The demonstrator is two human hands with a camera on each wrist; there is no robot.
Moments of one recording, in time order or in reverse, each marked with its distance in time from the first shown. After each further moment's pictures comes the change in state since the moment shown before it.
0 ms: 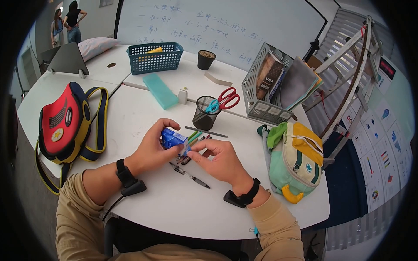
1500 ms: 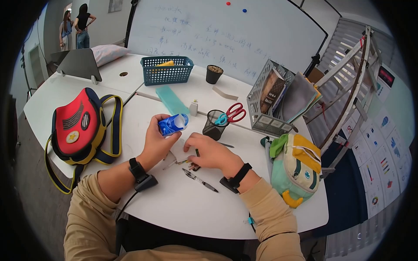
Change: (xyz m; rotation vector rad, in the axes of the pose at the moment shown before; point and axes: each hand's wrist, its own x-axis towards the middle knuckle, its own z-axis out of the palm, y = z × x) left_hand 0.022 -0.021 -0.025 0.028 0.456 0.135; right_hand 0.076 -0.006 0.015 -0.517 -0.487 -0.080
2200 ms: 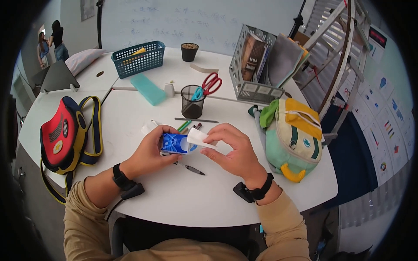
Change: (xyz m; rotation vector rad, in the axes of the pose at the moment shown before) left_hand -0.049 0.042 0.025 0.076 -0.670 -0.143; right_hand -0.139 -0.009 0.003 0.119 0.740 -0.109
